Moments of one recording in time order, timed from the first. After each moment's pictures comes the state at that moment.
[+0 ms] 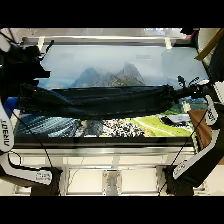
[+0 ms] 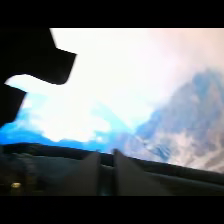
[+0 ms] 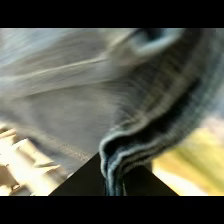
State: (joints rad) left arm 0.06 -1.59 1.89 1.60 -1.13 -1.71; right arm -0.41 -1.97 1.58 -0.70 1.51 1.17
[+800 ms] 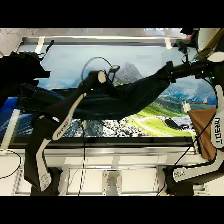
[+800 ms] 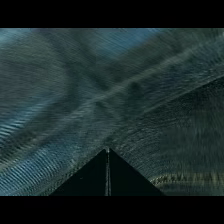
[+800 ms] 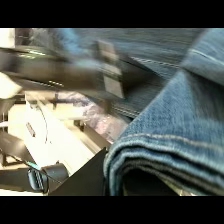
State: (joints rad) left arm -0.56 -2.02 1.89 1.14 -1.07 -1.50; right arm -0.17 -1.59 1.66 -0.57 1.55 1.30
